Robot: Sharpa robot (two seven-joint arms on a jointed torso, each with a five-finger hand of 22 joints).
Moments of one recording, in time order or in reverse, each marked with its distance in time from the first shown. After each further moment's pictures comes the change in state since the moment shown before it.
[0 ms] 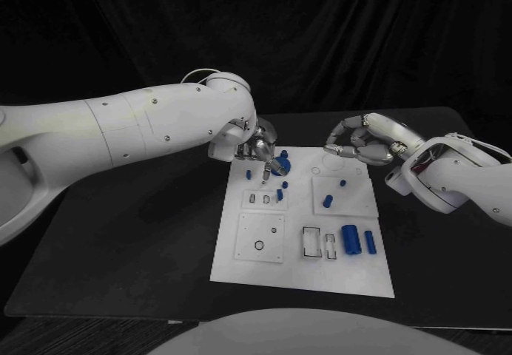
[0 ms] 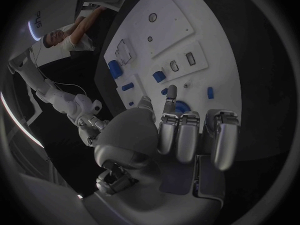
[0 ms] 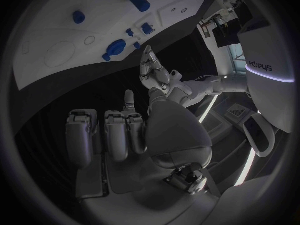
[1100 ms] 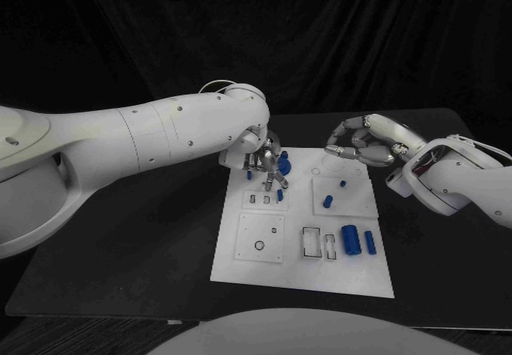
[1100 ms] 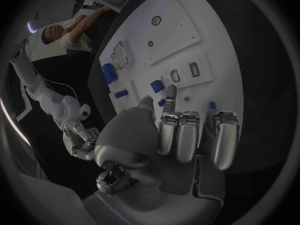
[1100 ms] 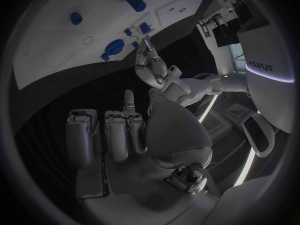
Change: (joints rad) left arm -0.043 0.063 0.000 -0.062 0.056 0.049 -0.122; left_hand 0.020 -0.020 0.060 -0.024 0.075 0.031 -0.006 -0.048 0.014 0.005 -0.005 0.001 0.000 -0.004 -0.004 0.000 0.000 0.000 0.000 -0.007 0.000 0.000; right arm 0.000 0.011 0.000 0.003 0.002 0.000 -0.002; right_hand 0.000 0.000 0.000 0.000 0.000 -0.004 0.004 0.000 0.000 0.000 0.000 0.000 0.000 0.000 0.000 0.000 0.000 0.000 0.000 0.000 -0.004 0.000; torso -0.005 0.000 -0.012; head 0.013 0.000
